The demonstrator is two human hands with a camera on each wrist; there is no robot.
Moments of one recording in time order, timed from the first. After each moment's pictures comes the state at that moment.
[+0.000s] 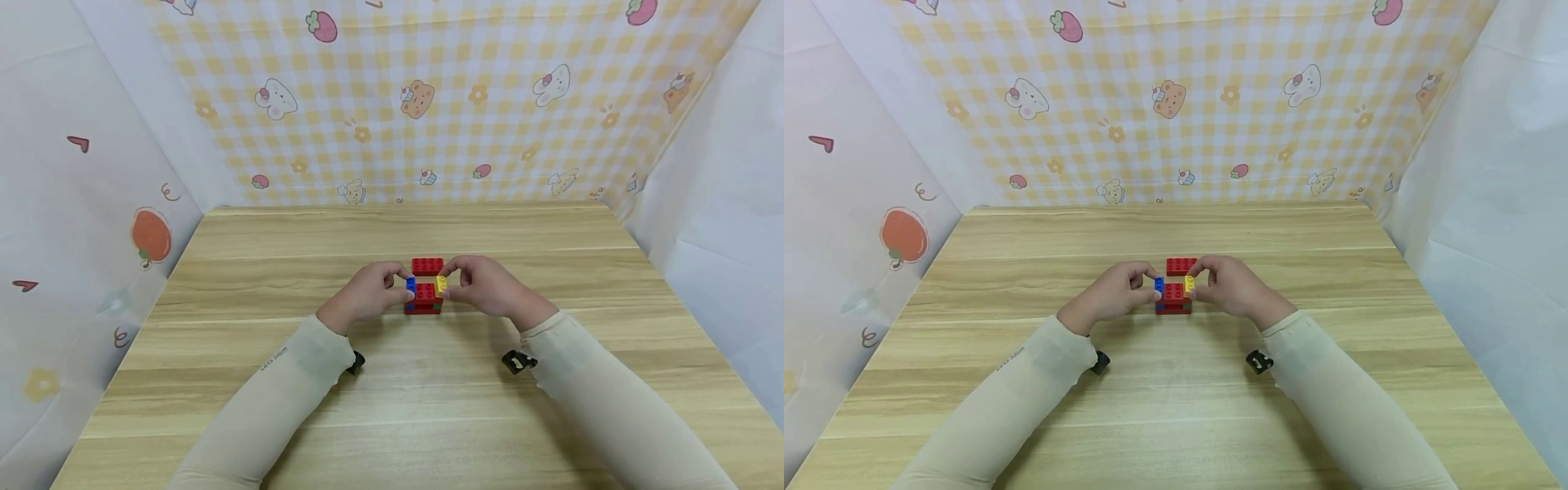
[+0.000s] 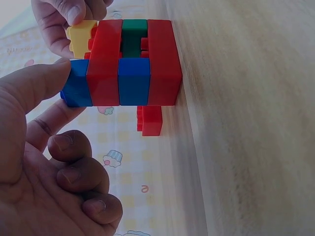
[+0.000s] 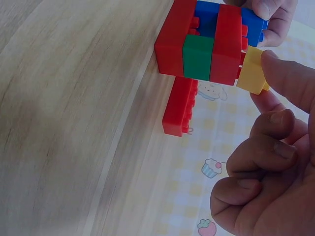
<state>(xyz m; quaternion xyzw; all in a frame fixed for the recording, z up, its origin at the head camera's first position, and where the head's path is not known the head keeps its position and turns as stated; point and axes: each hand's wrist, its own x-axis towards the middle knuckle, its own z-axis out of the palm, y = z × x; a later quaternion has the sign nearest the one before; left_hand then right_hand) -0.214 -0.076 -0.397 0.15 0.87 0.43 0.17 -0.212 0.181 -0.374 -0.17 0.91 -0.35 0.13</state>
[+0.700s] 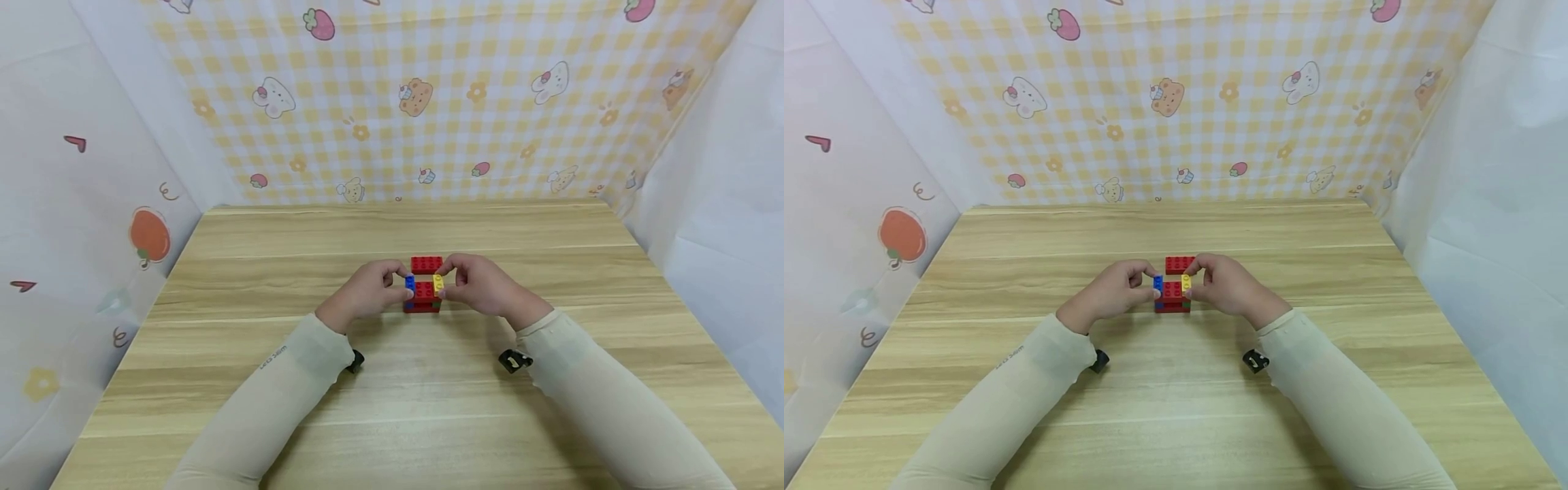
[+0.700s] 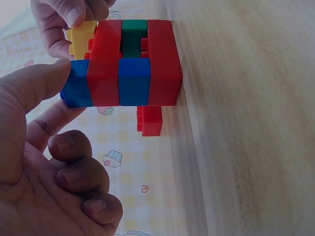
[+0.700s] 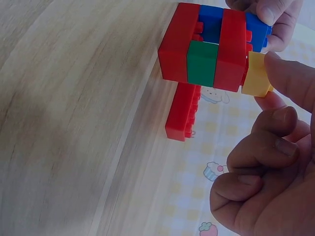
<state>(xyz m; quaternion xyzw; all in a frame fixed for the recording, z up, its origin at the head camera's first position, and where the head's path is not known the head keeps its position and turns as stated) -0.213 -0.076 -0.396 0.16 0.87 0.42 0.17 -0.211 0.176 -0.376 -0.17 0.91 -0.36 0.13</state>
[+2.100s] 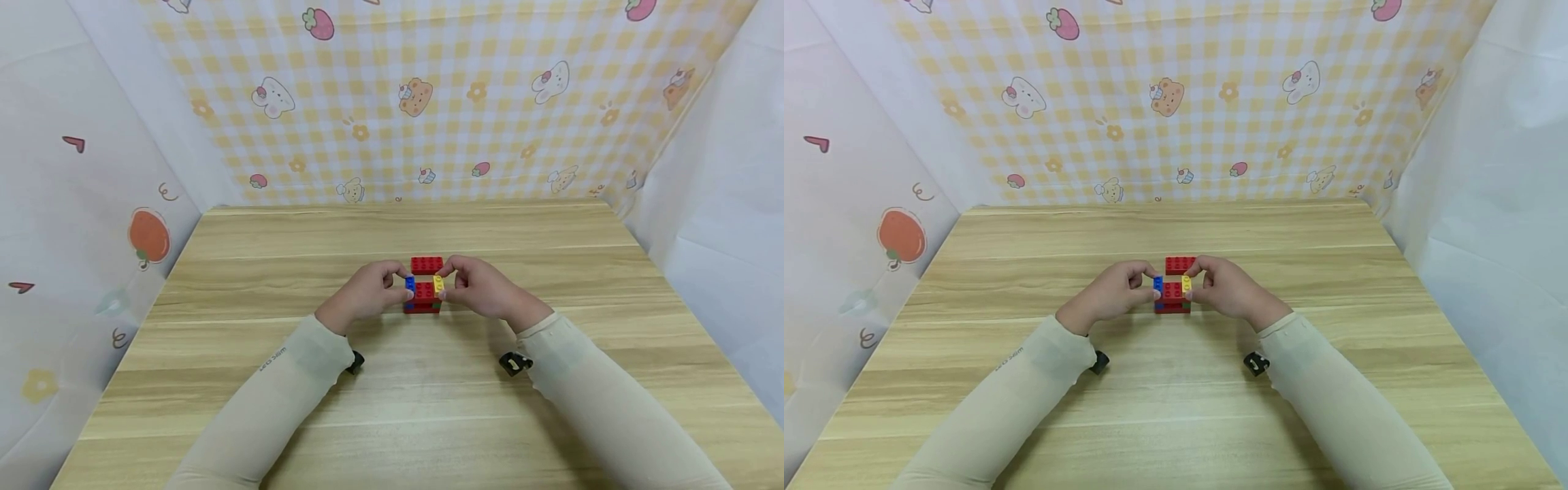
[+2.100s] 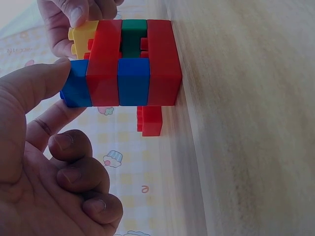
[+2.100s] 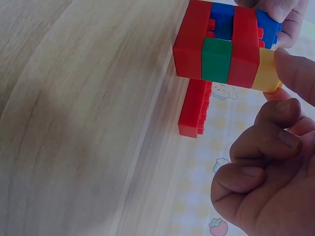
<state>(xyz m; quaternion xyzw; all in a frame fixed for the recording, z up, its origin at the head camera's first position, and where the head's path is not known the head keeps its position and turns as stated) -0.215 -0.076 -0.398 0.16 0.88 0.42 0.17 -0.211 0.178 -0.384 -0.17 0.88 -0.41 0.15</state>
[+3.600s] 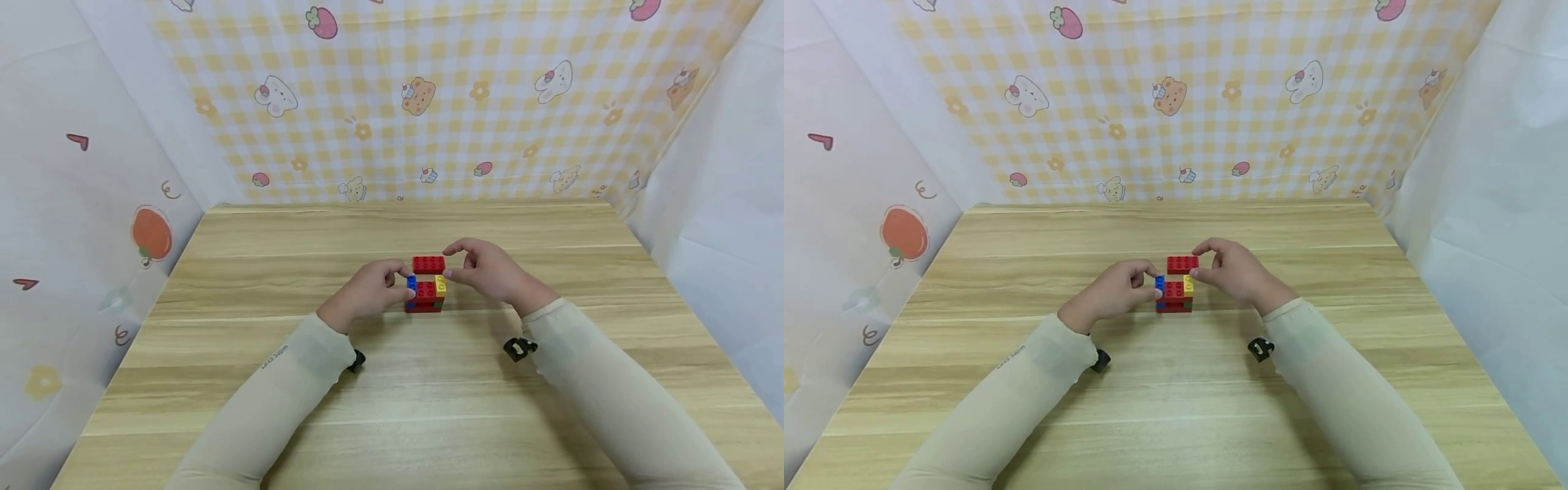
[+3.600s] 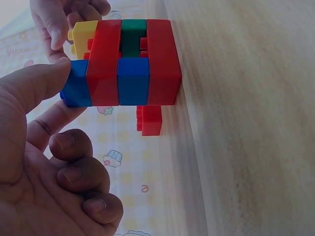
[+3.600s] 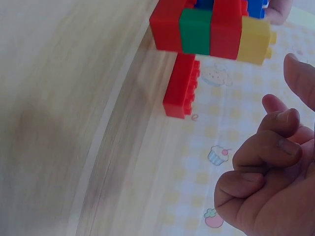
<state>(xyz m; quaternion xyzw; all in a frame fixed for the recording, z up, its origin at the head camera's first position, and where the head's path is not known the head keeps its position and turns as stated) -0.216 -0.076 -0.398 0.16 0.87 0.42 0.17 -0.230 0.185 -0.373 -0.14 0.90 -0.38 0.13</state>
